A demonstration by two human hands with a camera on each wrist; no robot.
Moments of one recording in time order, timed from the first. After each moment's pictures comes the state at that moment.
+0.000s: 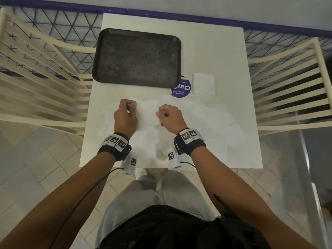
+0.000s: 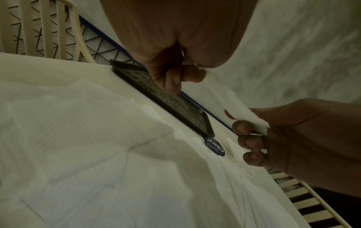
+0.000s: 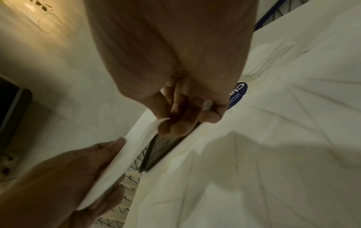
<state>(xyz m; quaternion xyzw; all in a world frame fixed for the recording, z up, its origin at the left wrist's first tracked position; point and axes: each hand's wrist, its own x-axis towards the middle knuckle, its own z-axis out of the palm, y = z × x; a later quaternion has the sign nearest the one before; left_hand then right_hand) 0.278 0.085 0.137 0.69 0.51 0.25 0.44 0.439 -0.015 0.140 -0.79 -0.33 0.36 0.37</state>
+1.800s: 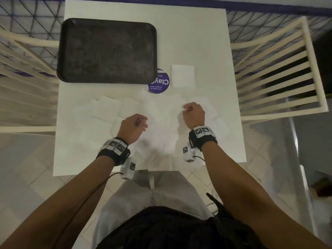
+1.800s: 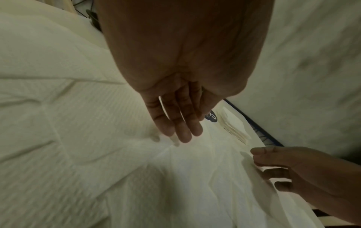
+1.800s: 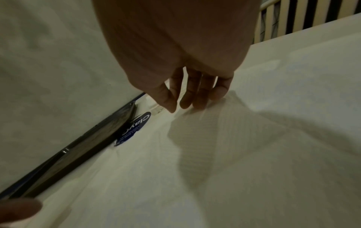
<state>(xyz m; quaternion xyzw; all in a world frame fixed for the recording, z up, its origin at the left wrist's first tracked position) 0.349 0.030 0.100 0.68 0.46 0.02 0.57 0.582 -0.107 0.073 -0.90 -0.19 0.24 0.30</state>
